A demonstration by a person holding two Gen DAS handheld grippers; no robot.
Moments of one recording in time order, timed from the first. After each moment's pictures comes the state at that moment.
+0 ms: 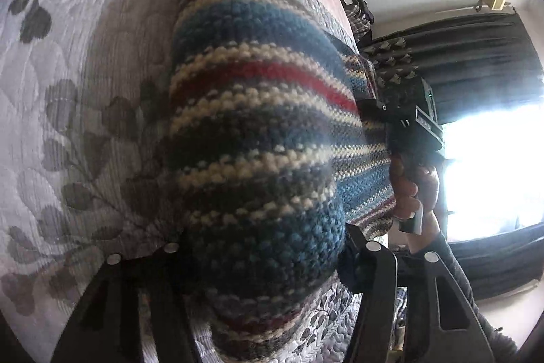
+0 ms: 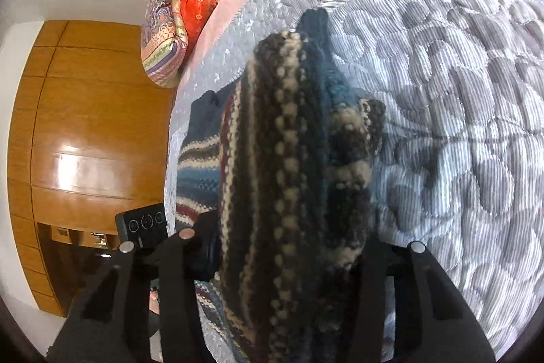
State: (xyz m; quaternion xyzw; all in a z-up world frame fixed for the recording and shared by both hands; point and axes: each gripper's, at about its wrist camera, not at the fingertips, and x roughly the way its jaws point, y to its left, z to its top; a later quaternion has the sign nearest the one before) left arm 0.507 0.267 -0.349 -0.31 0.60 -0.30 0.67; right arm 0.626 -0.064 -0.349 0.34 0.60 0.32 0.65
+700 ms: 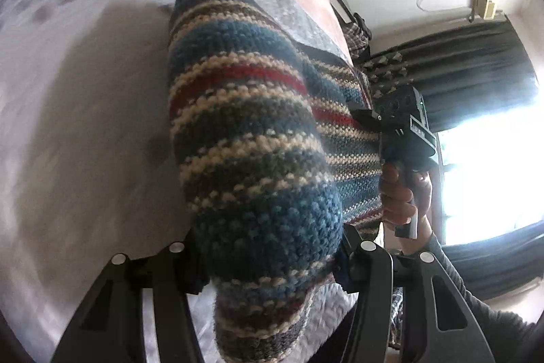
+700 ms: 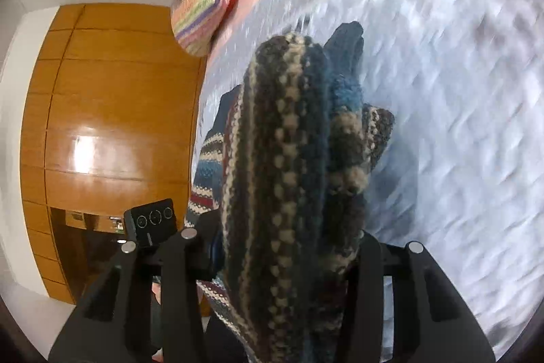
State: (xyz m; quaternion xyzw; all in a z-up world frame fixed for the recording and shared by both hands) left arm 0.474 0.322 -0.308 -0.32 0.58 -0.29 0.69; right arm 0.546 0.074 -0.316 0.35 0.61 0.37 0.61
